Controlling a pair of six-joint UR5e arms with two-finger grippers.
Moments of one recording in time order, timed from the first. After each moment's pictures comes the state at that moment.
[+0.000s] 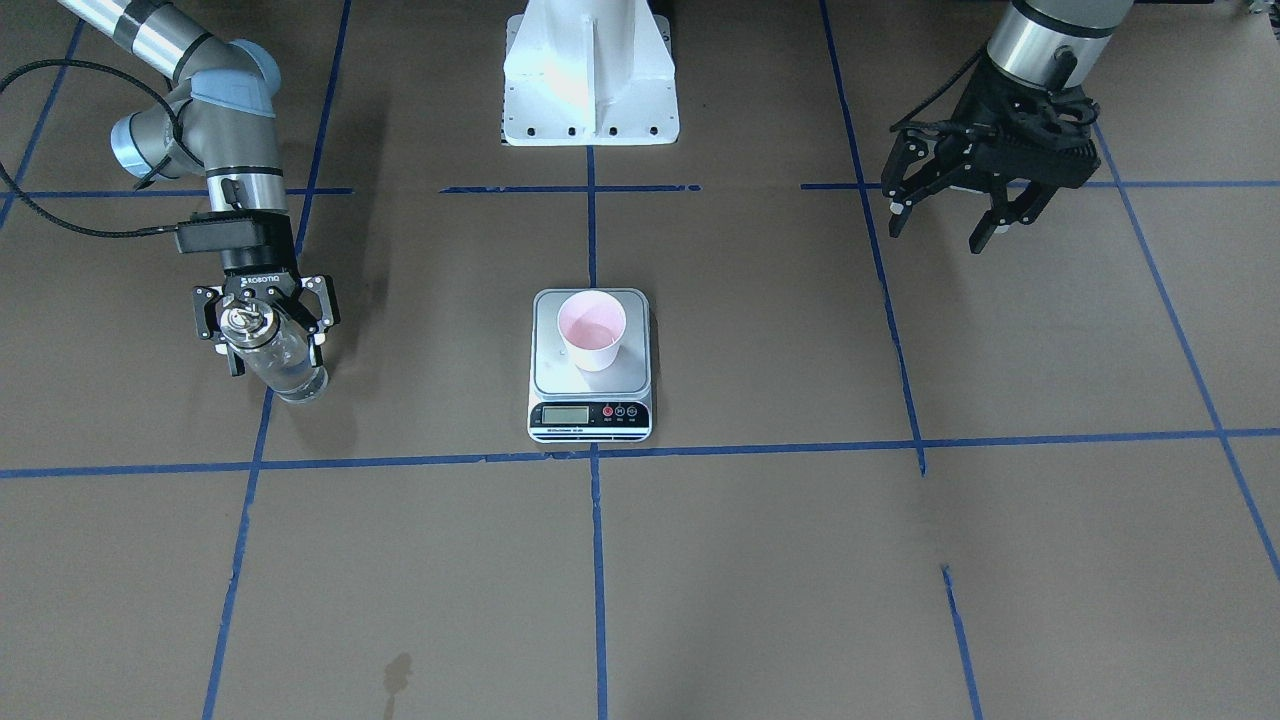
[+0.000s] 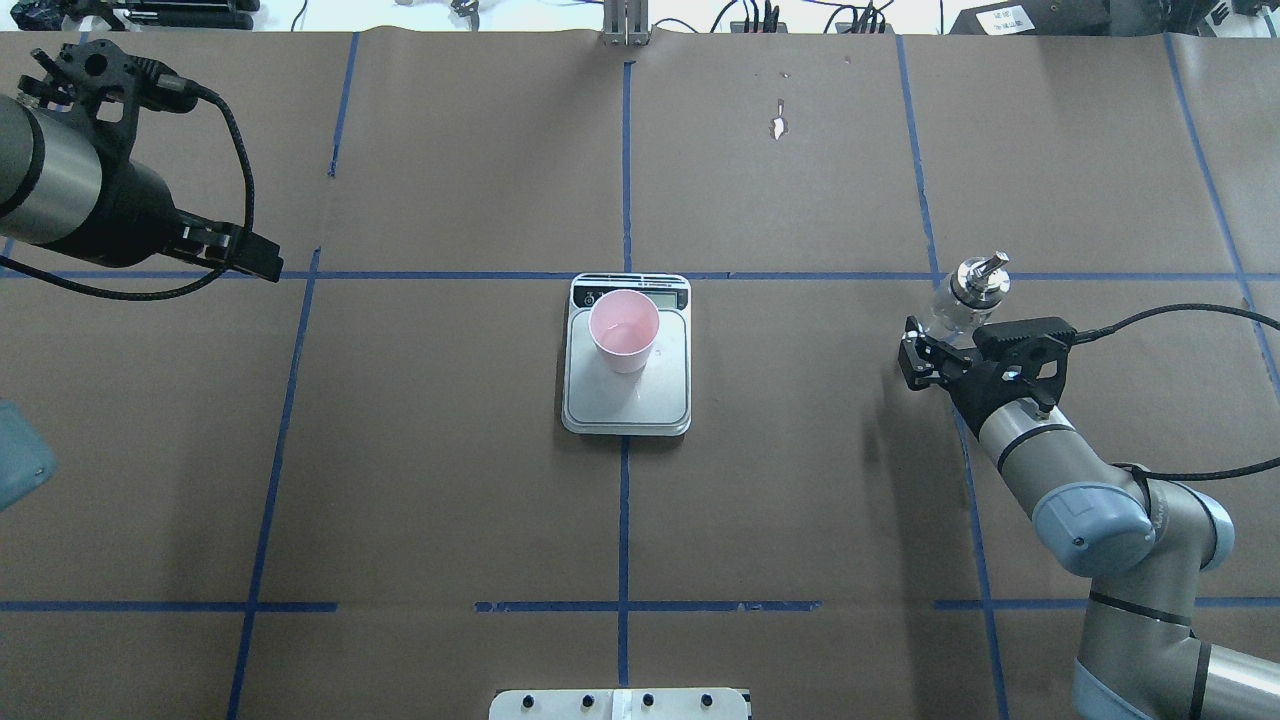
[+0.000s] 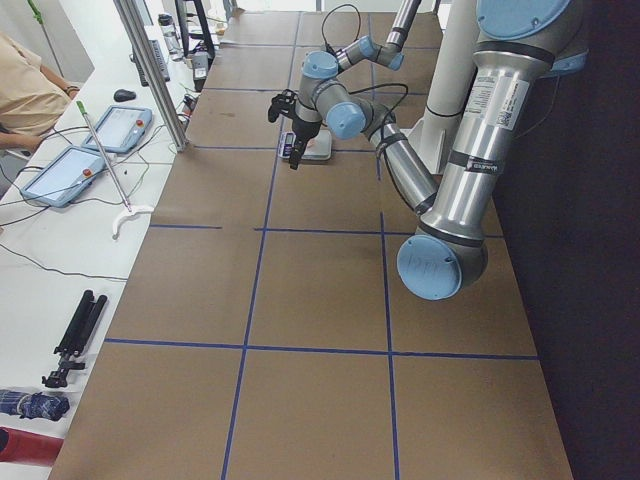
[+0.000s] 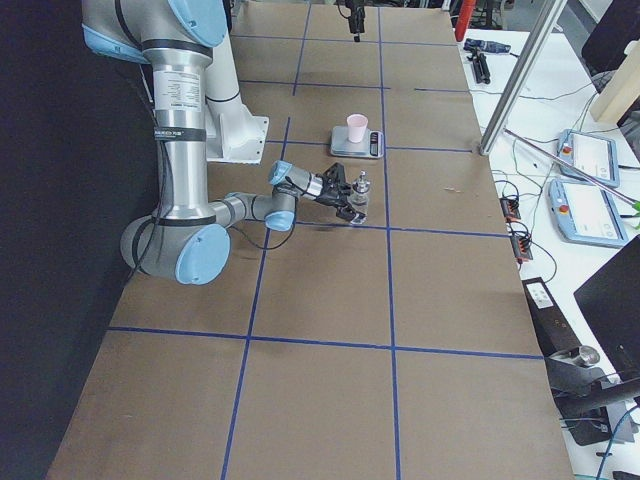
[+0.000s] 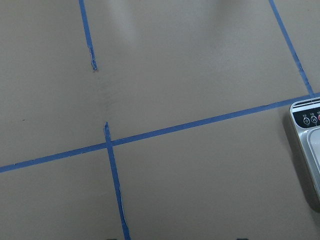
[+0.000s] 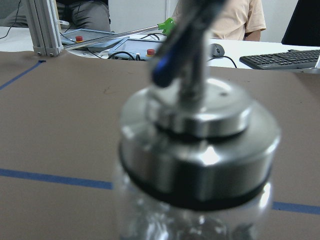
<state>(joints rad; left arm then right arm) -0.89 -1.84 -2.17 -1.53 -2.01 -0.75 0.37 -1.55 1.66 -0.56 0.87 1.09</state>
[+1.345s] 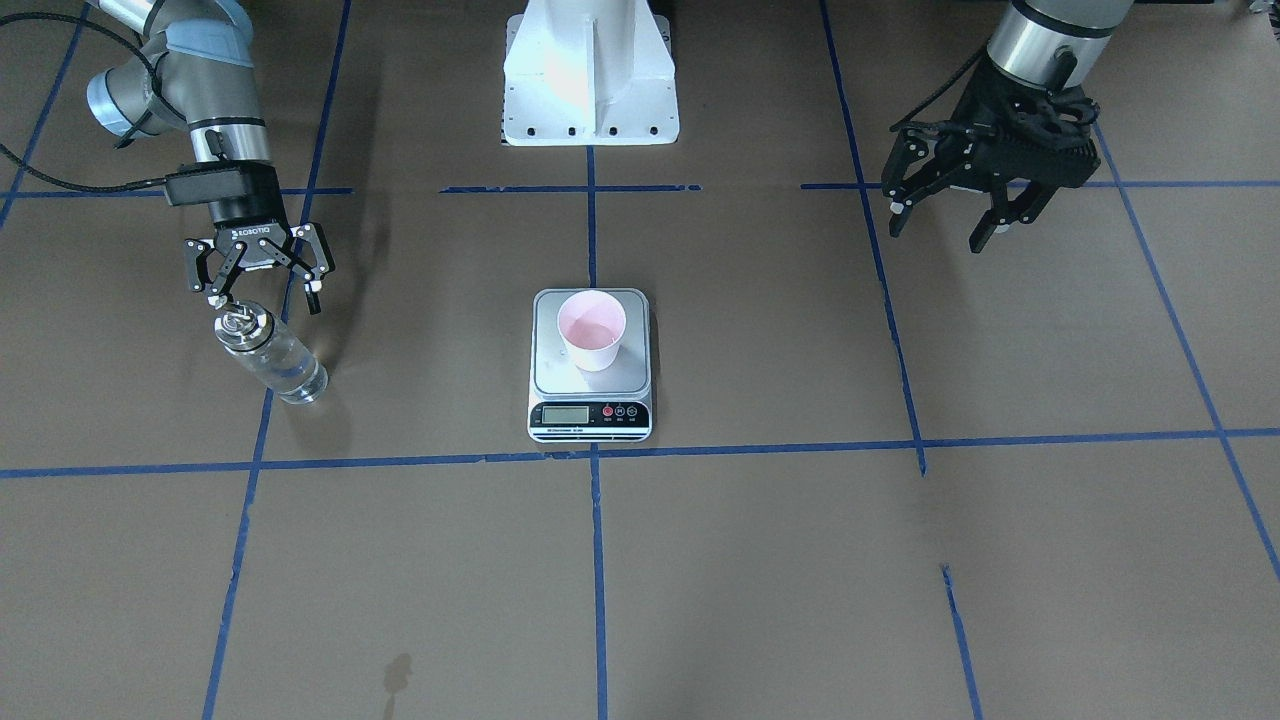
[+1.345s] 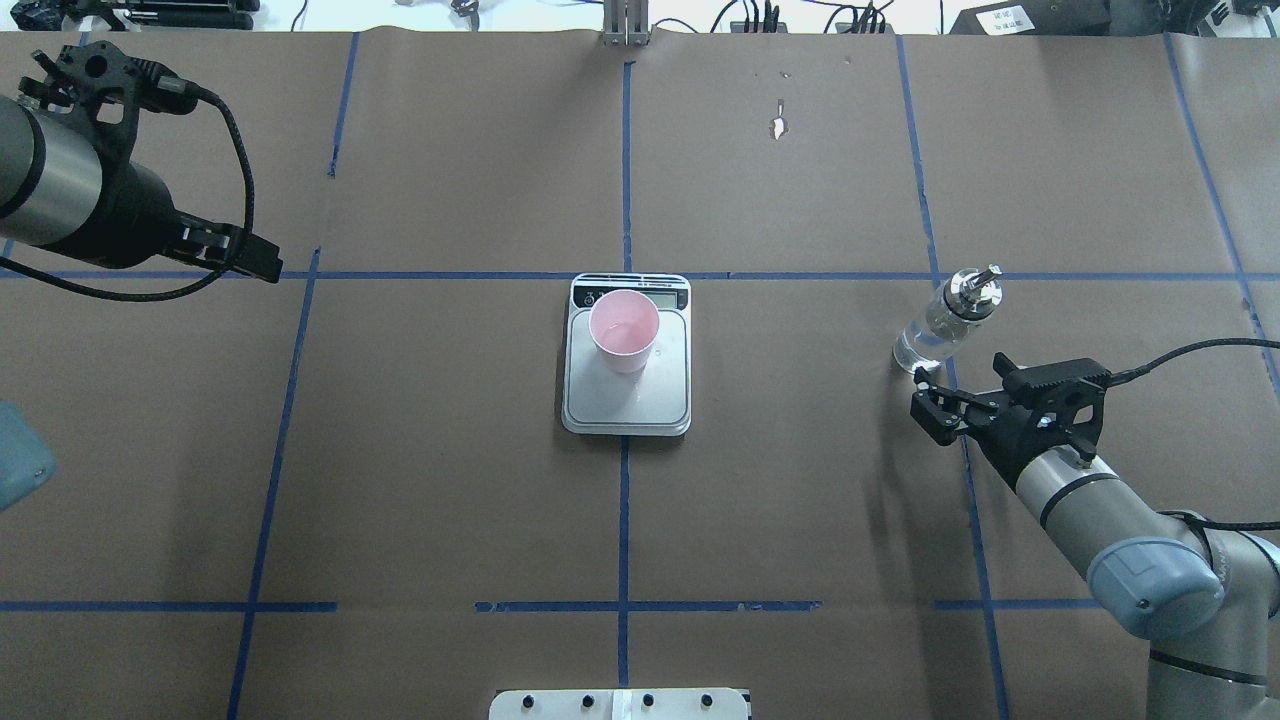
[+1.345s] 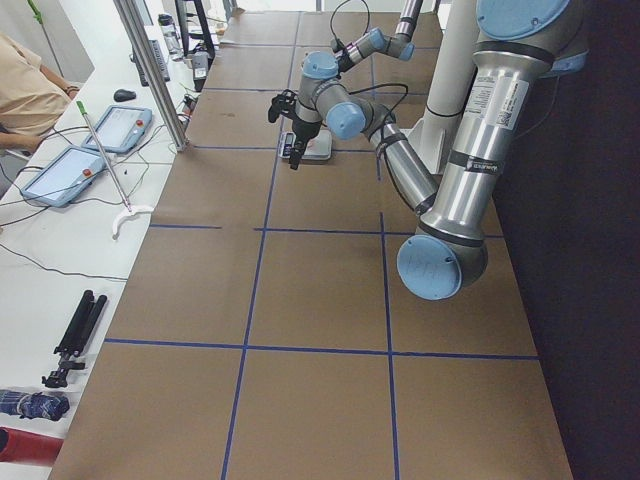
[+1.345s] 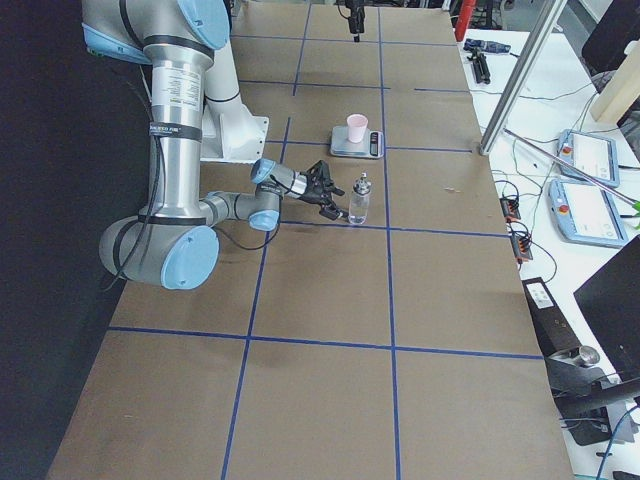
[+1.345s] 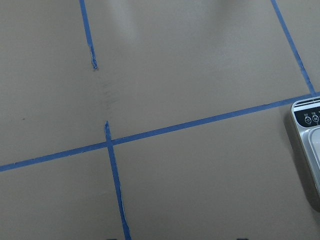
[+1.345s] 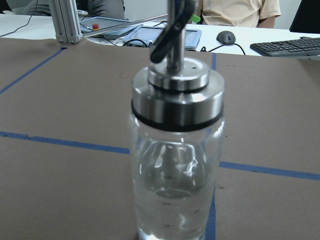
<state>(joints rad) -0.89 -1.84 -2.17 -1.53 -2.01 -0.75 0.27 -1.70 1.80 -0.56 0.87 1.10</state>
